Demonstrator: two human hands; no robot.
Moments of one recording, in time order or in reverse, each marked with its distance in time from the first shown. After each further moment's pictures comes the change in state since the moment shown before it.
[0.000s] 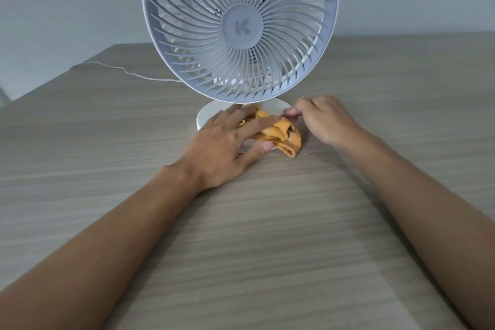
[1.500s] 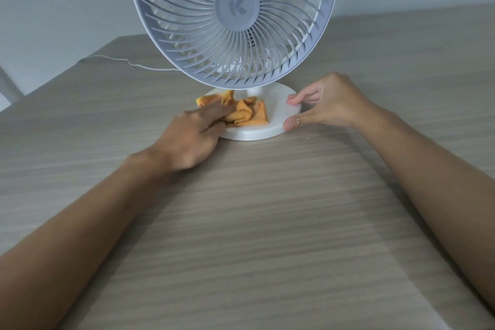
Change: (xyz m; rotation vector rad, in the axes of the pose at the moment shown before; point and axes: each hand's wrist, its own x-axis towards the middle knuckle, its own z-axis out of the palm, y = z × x) left_hand -0.018 -0.018 -0.022 -0.206 -0.042 -0.320; right_hand 0.004 0.025 -0.010 0.099 -0.166 -0.019
